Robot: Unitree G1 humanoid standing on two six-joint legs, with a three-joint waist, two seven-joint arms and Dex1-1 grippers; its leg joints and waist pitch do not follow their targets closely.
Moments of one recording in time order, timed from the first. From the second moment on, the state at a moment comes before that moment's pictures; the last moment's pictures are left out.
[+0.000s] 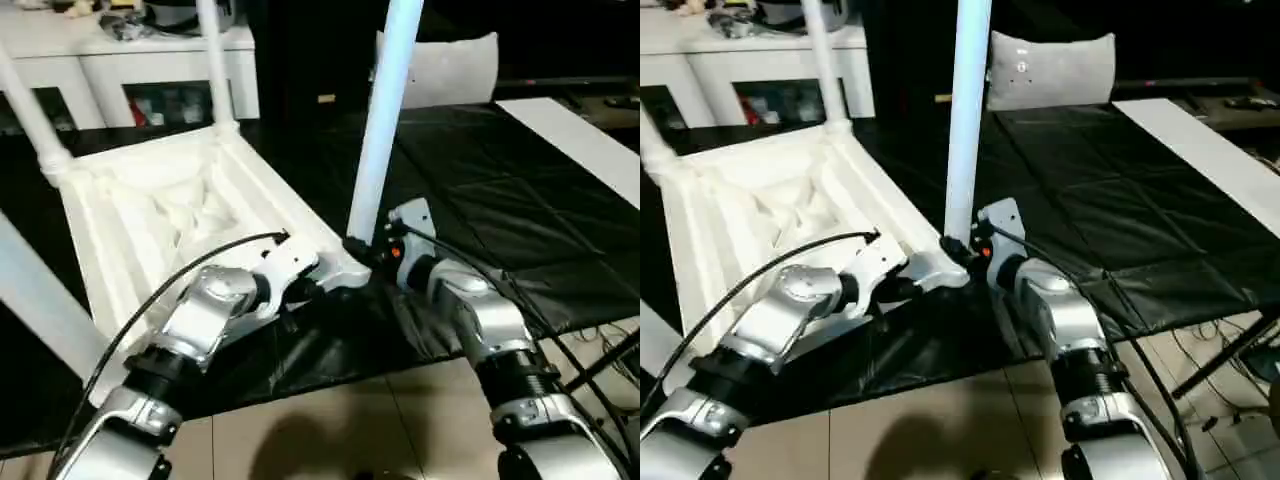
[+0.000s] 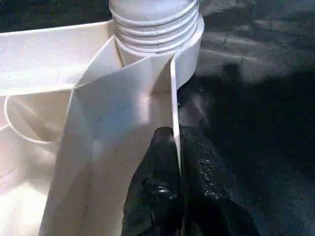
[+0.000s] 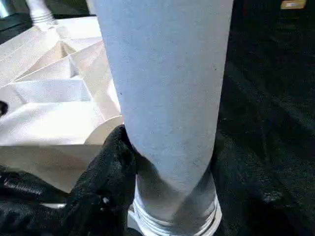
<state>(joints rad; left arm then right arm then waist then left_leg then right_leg) -0.55 0.23 -0.31 0.44 0.11 0.39 -0.78 -0.54 -0.10 0.03 0.52 0.15 0.27 0.55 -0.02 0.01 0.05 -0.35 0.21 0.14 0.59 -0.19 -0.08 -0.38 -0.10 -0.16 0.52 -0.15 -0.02</state>
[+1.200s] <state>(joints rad) -0.56 0.47 -0.42 0.50 0.01 -0.11 -1.39 -0.49 -0.45 0.20 0.45 0.27 0.19 1.48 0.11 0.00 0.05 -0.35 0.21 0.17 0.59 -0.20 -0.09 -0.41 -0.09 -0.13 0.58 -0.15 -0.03</state>
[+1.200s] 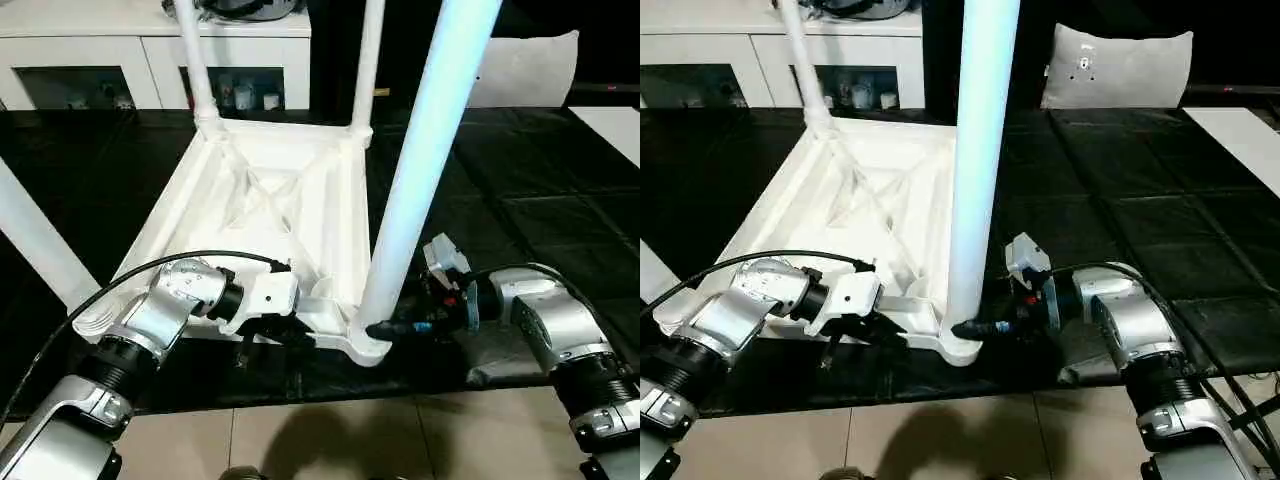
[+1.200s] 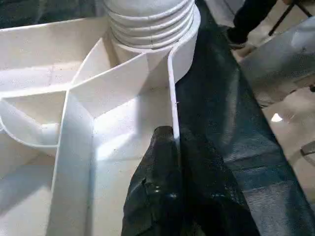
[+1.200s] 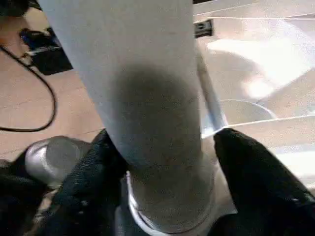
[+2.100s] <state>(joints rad) -0.58 0.20 -0.28 0.45 0.11 0.40 -0.78 -0.53 -0.10 0.00 0.47 0.13 0.29 0.53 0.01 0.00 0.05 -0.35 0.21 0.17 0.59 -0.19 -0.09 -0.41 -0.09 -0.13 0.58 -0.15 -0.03</state>
